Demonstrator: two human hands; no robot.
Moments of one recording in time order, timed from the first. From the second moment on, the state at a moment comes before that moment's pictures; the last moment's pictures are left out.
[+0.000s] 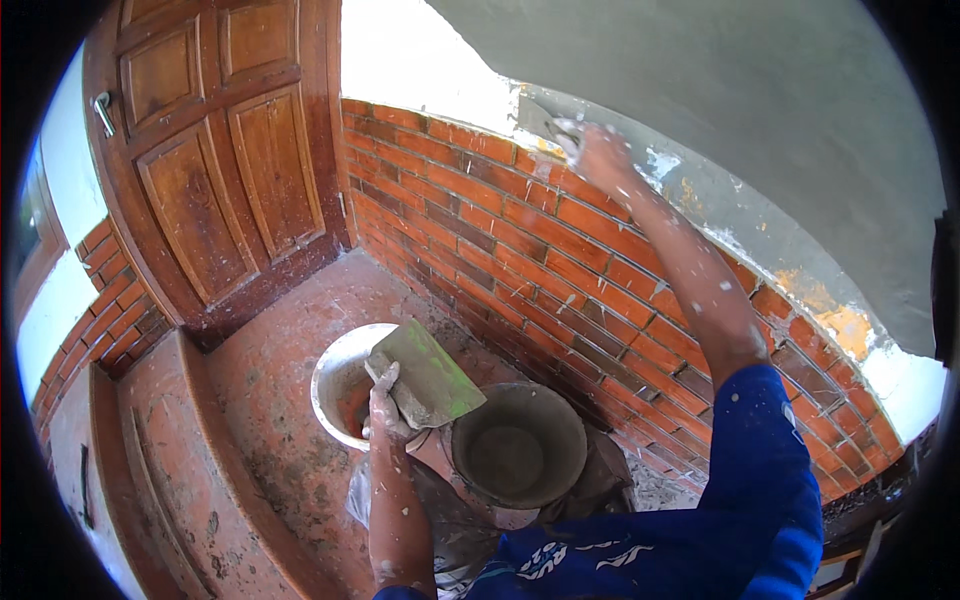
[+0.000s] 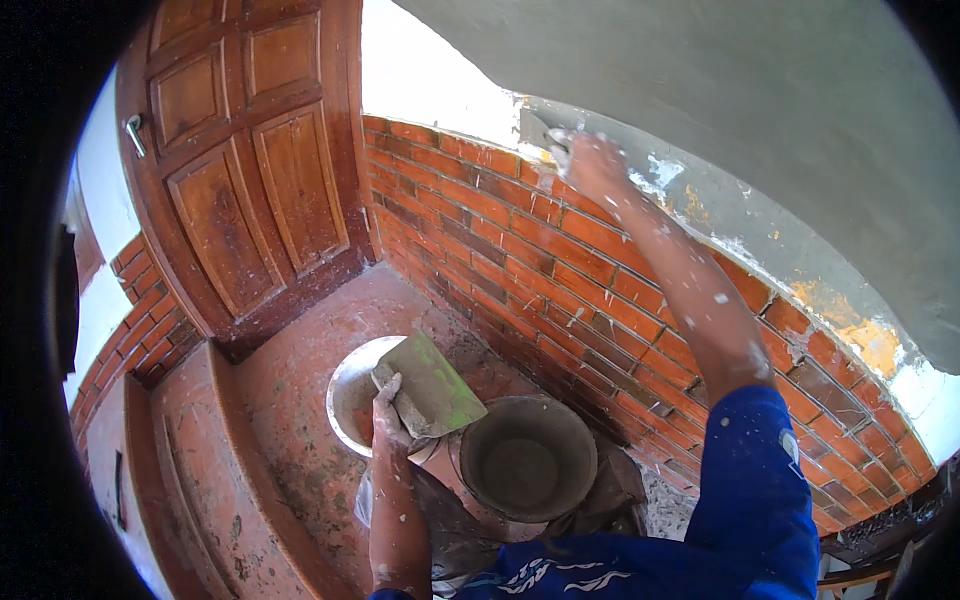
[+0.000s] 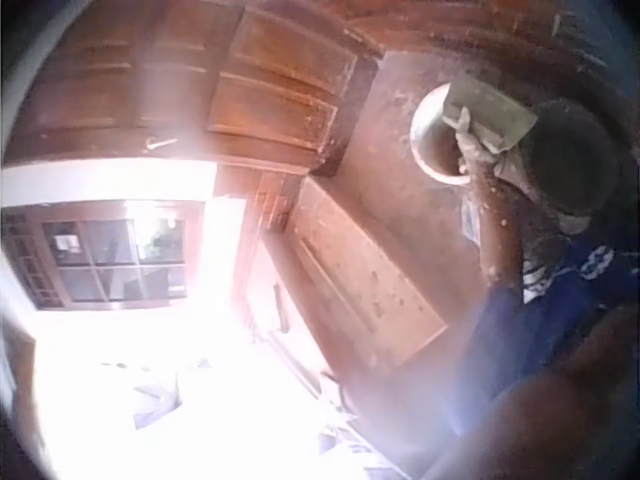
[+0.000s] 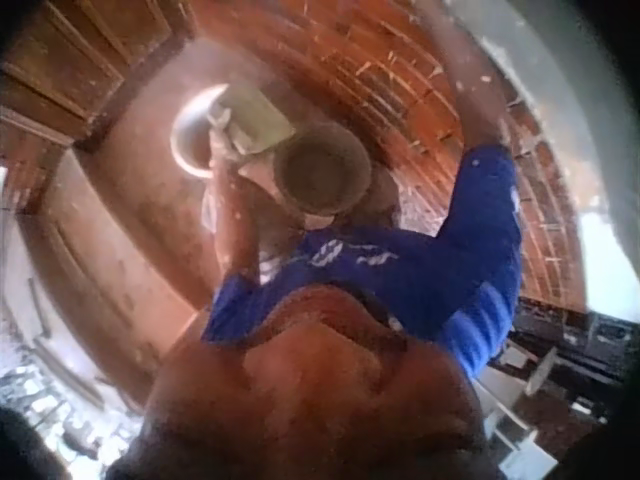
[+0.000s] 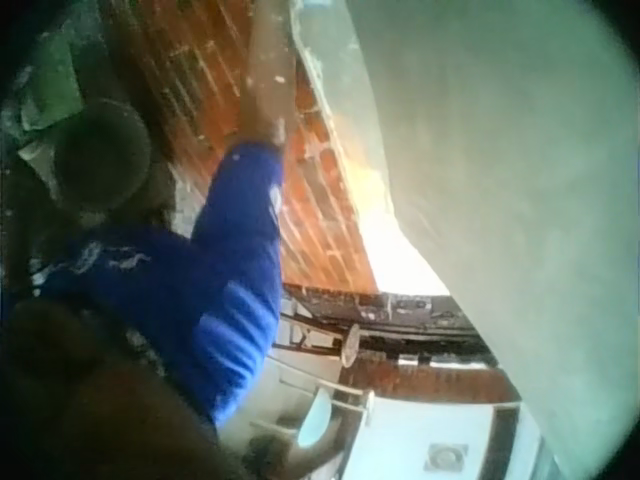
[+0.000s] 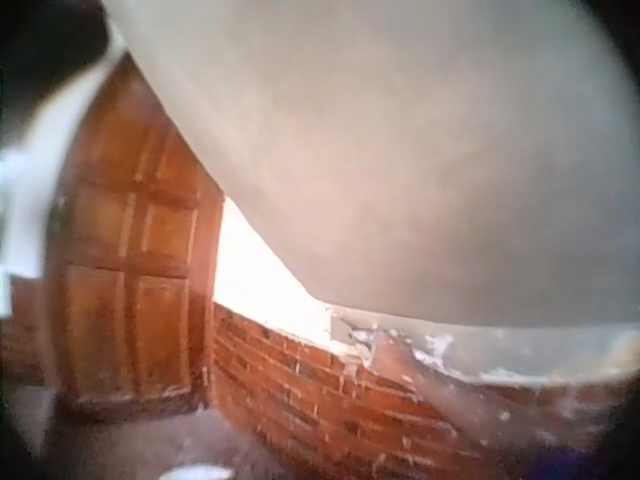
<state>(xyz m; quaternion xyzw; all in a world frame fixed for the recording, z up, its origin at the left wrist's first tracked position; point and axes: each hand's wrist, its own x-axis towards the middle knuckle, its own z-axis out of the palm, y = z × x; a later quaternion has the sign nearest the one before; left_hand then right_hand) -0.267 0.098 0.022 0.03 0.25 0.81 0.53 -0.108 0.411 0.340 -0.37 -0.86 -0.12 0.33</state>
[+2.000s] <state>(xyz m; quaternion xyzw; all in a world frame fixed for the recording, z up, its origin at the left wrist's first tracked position) -0.240 0.105 0.030 0.07 0.36 0.83 0.41 -0.007 0.188 -0.130 -0.13 -0.98 0.08 -0.15</state>
